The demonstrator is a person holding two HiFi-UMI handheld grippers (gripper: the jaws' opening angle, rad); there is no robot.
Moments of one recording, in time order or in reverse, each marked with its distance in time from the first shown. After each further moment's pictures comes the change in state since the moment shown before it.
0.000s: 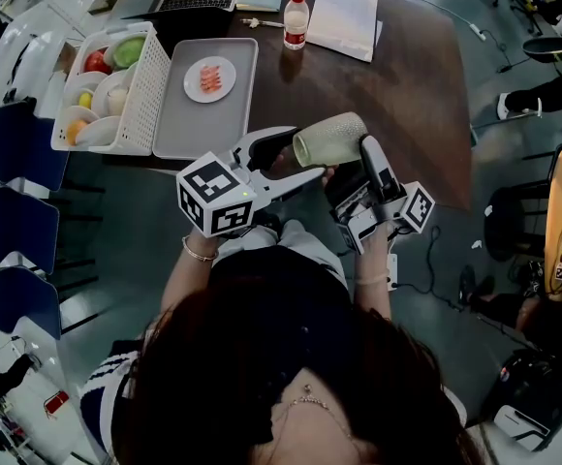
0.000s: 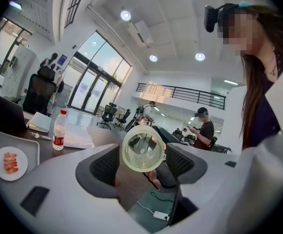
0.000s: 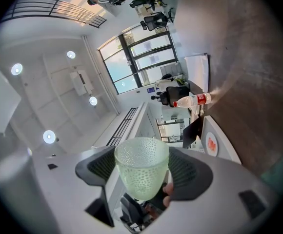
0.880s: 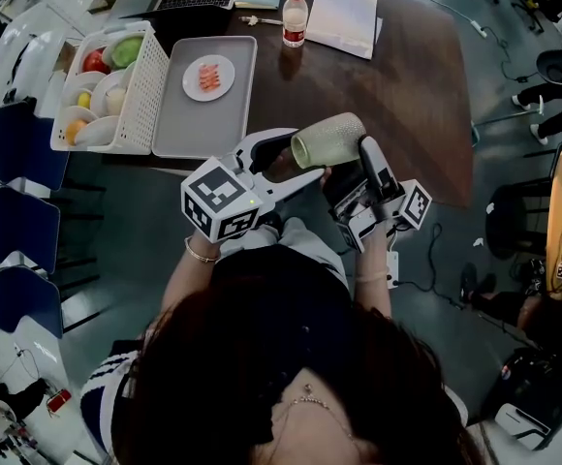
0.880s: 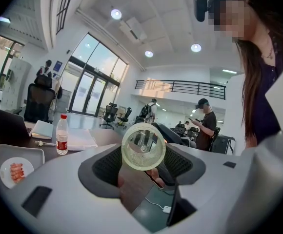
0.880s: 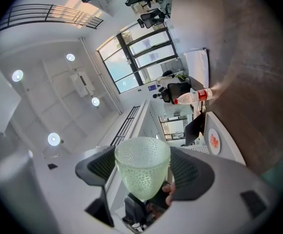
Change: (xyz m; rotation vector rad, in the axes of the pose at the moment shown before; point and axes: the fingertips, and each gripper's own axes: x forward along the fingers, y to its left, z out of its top) left arm 0.004 0.000 -0.007 0.092 0.037 0.037; right arm 0.000 -0.004 -0.001 0.038 0.023 0.047
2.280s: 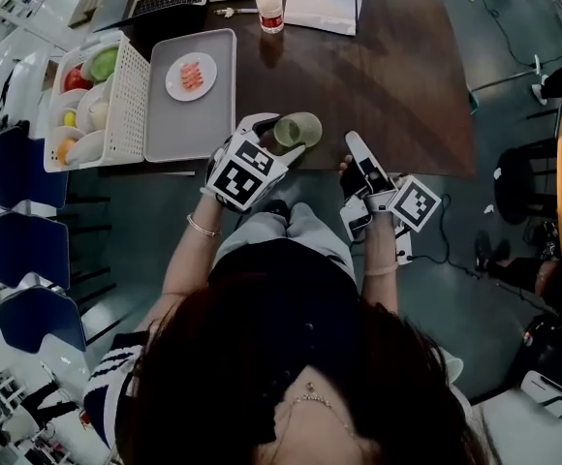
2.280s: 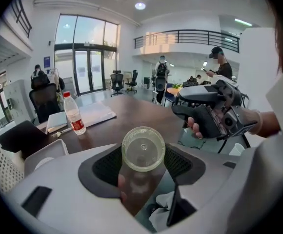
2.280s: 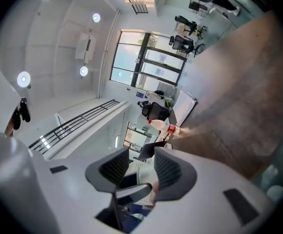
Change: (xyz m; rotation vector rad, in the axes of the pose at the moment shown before) left arm 0.035 0.064 -0.102 0.193 0.523 0.180; right arm -0.055 -0.032 0.025 -0.512 -0.044 -0.469
